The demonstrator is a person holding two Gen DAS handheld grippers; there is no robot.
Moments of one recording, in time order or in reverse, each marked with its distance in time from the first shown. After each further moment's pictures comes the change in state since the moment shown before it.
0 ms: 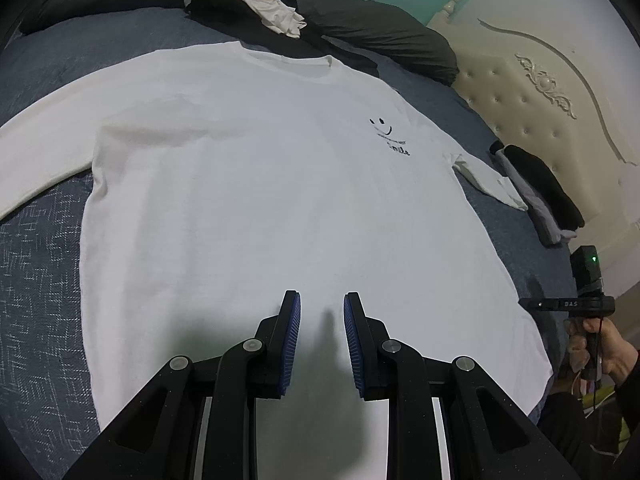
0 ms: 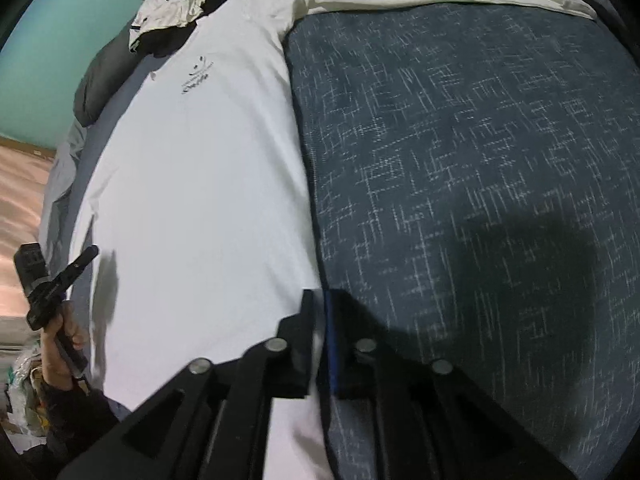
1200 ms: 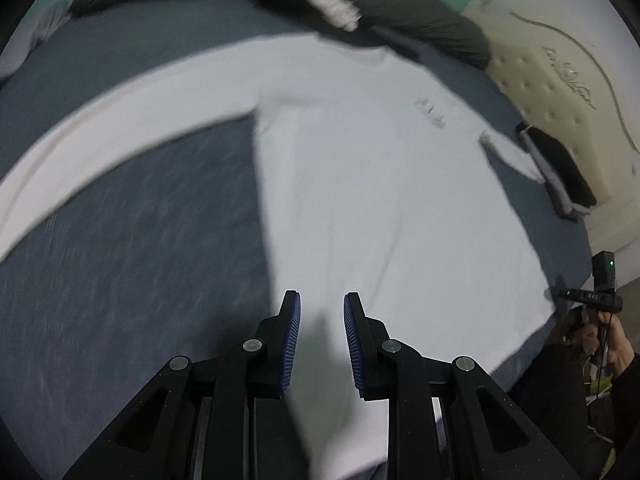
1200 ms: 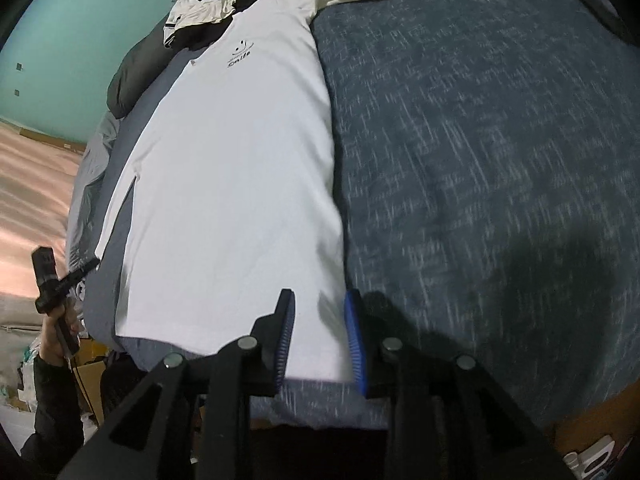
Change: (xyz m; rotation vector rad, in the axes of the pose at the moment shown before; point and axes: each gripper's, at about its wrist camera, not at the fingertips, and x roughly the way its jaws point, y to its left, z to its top) left arm -0.136 0.061 -0.072 -0.070 0.157 0.150; right arm -0.033 0.009 -0.098 -0.012 -0.020 0.094
